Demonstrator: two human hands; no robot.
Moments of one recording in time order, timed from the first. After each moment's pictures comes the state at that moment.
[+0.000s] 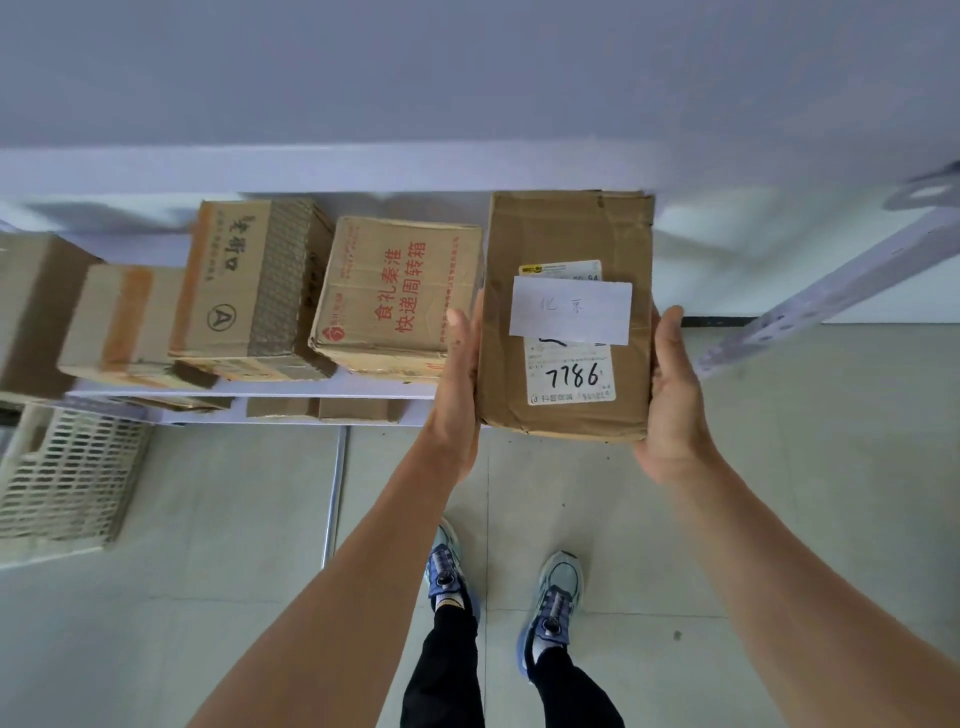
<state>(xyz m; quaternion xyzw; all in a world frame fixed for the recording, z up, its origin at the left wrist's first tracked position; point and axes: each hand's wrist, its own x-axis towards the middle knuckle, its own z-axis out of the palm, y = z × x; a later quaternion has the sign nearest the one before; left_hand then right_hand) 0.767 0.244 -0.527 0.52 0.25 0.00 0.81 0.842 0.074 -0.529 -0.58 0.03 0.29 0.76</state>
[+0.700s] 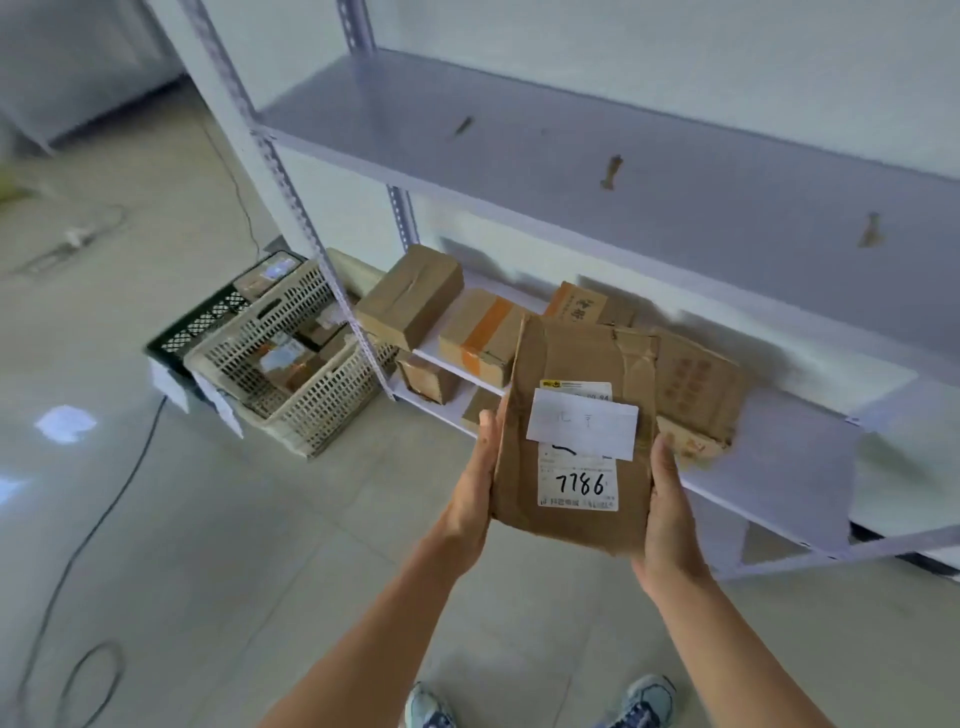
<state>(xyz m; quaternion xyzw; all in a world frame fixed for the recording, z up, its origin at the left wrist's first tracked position) 0.421 0.396 -0.365 0.52 0.32 0.13 0.78 0.556 0.264 -0.370 -0.59 -0.07 0.46 0.66</state>
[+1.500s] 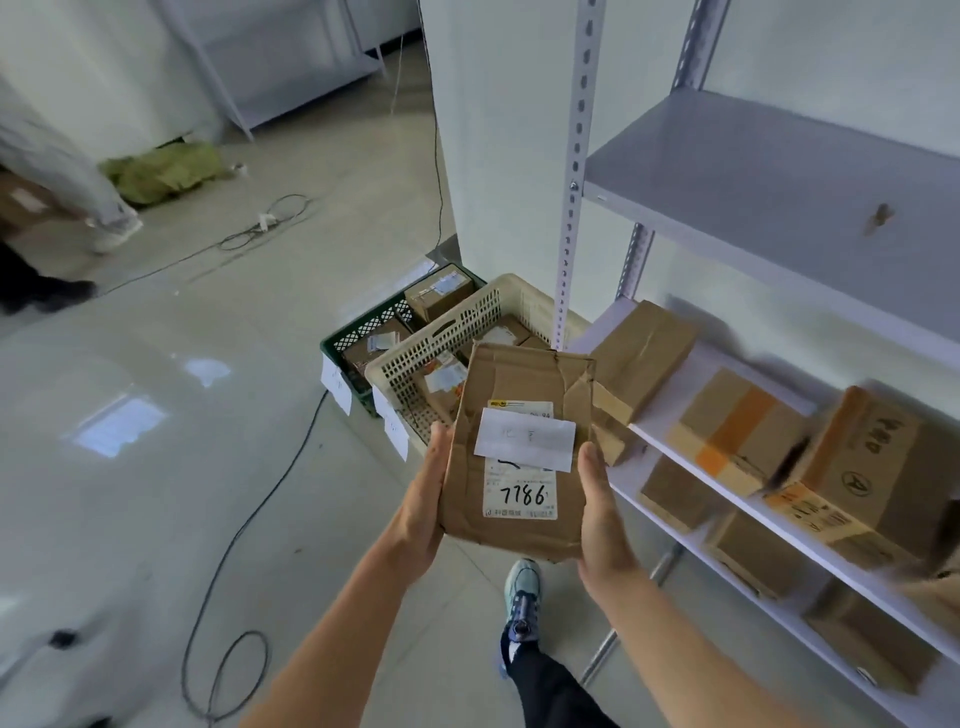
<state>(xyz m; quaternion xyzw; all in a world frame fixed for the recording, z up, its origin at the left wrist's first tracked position) 0.132 0.744 -0.371 0.44 0.45 0.22 0.74 0.300 0.650 -0.378 -0.57 -0.19 0.56 0.57</state>
